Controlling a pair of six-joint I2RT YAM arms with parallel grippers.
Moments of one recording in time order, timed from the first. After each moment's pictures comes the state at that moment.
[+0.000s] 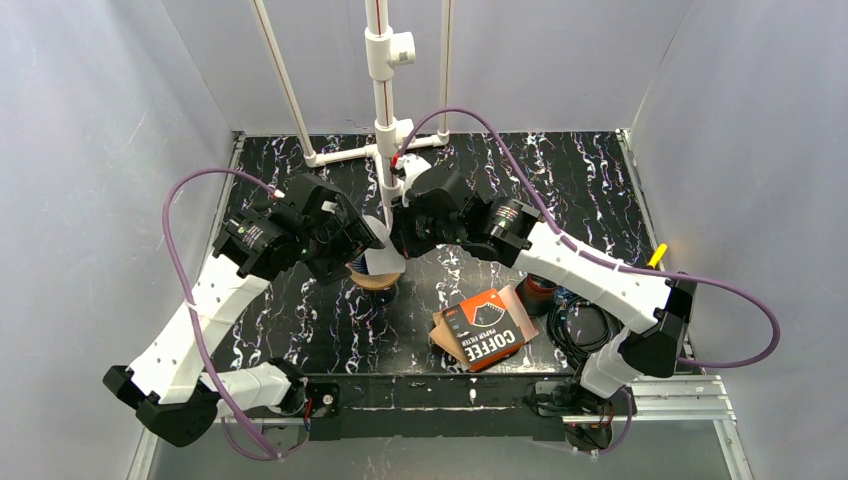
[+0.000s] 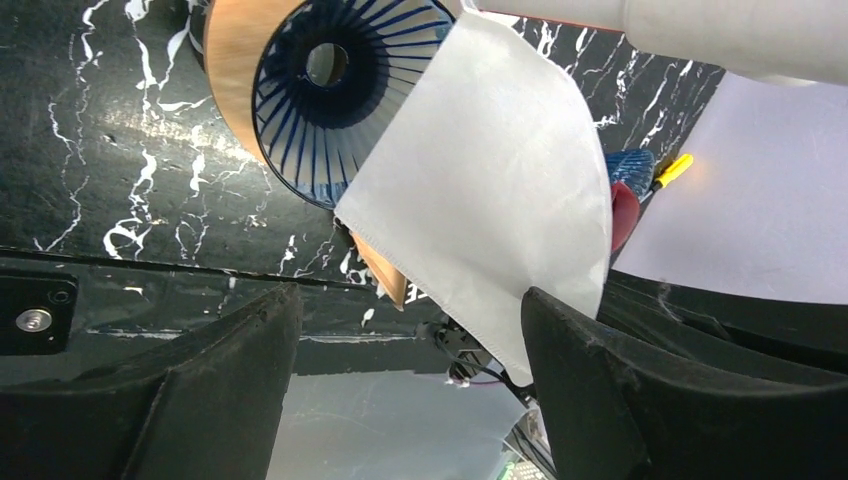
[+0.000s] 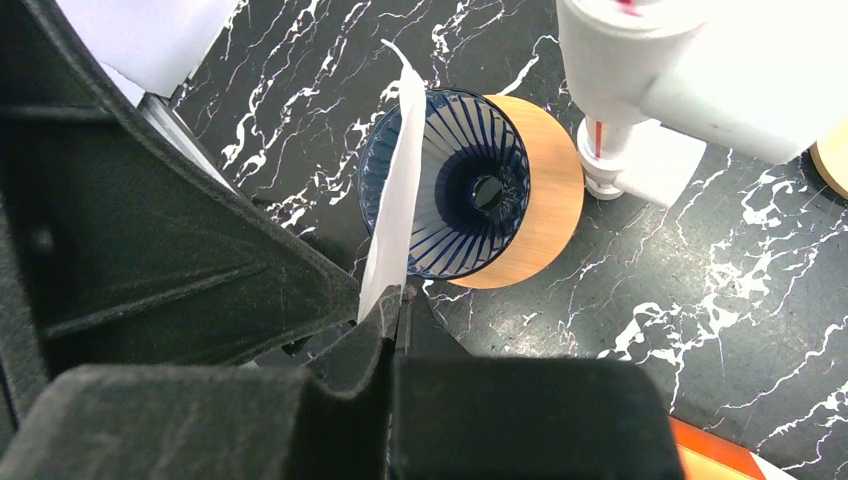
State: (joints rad) left arm -0.63 1.14 1.47 -1.27 -0.06 -1.17; right arm 1.08 1.54 1.63 -0.66 0.00 0.47
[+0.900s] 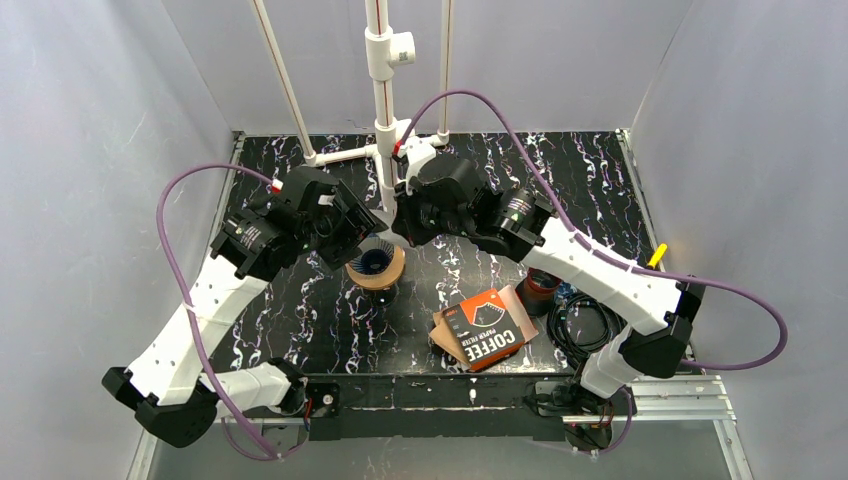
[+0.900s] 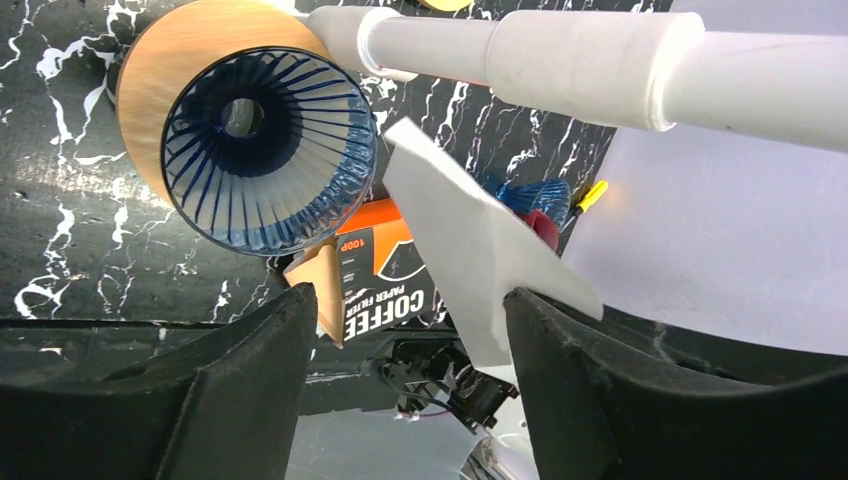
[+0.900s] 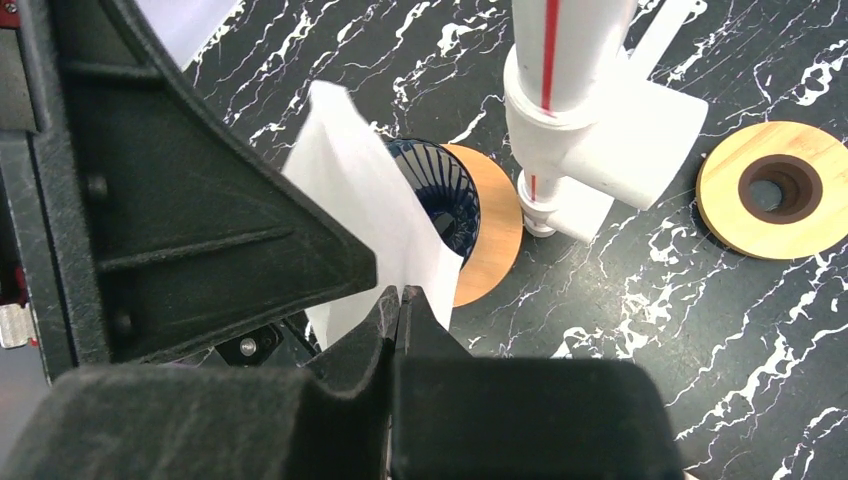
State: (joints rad) left arm -0.63 1.14 1.48 -1.14 -0.10 -1.20; right arm 1.08 1.54 1.73 -0.72 0.08 0.35
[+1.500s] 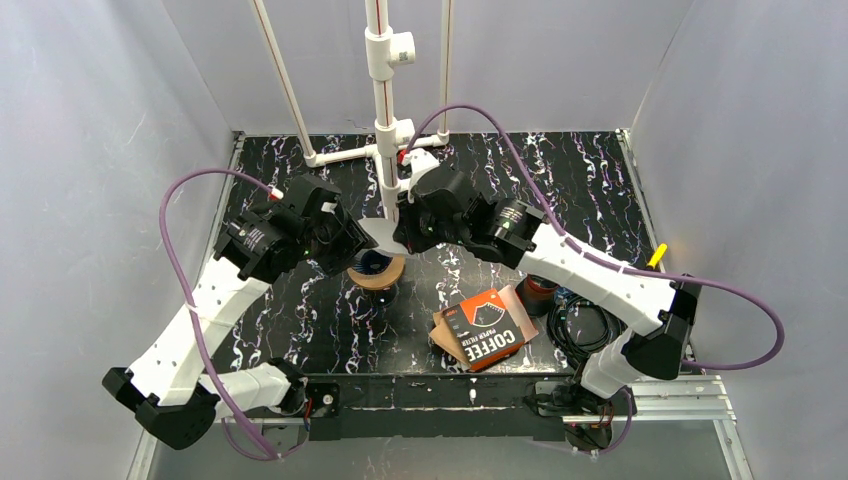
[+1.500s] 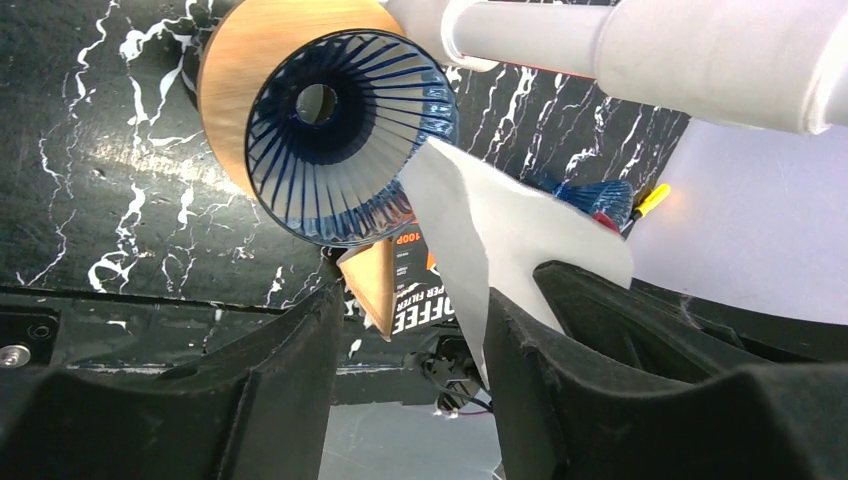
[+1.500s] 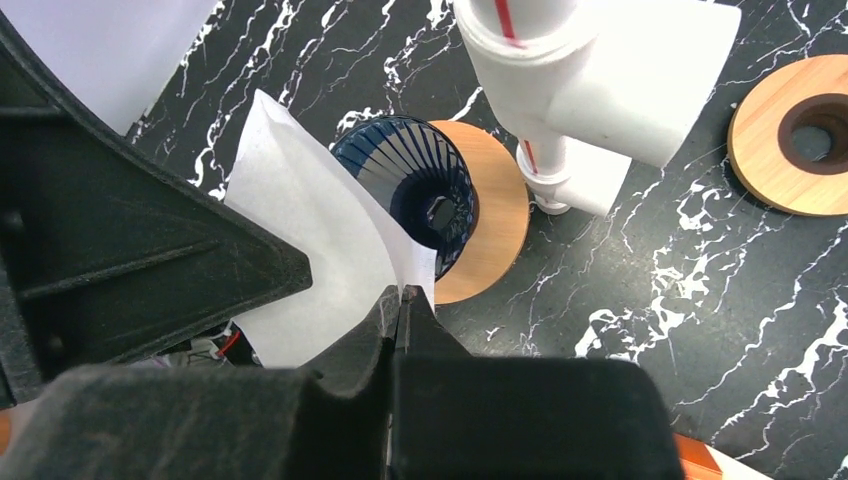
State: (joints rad) left arm -0.63 1.12 1.43 -1.20 -0.12 -1.18; right arm 1.08 1.52 1.62 -0.65 0.11 0.44
